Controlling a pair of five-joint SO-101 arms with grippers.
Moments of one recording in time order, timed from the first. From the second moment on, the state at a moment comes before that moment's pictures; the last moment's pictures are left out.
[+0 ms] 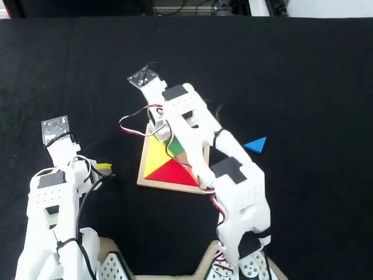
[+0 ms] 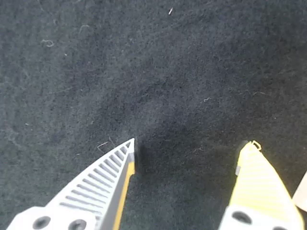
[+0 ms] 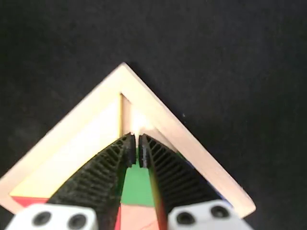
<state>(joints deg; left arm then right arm) -19.2 -41.9 73.5 44.8 1.1 -27.4 30.2 -7.3 67.9 13.7</state>
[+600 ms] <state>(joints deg) -19.2 -41.9 73.5 44.8 1.1 -27.1 30.2 -7.4 74.7 13.5</state>
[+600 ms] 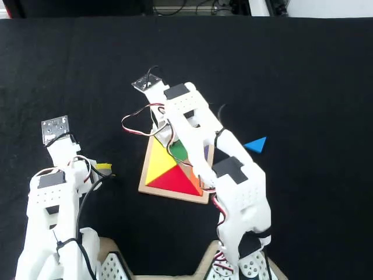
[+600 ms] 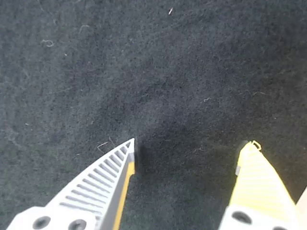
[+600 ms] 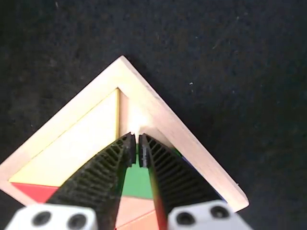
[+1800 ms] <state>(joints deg) -19.2 -41.9 73.5 44.8 1.1 -31.8 42.1 -28.7 79.2 38.8</state>
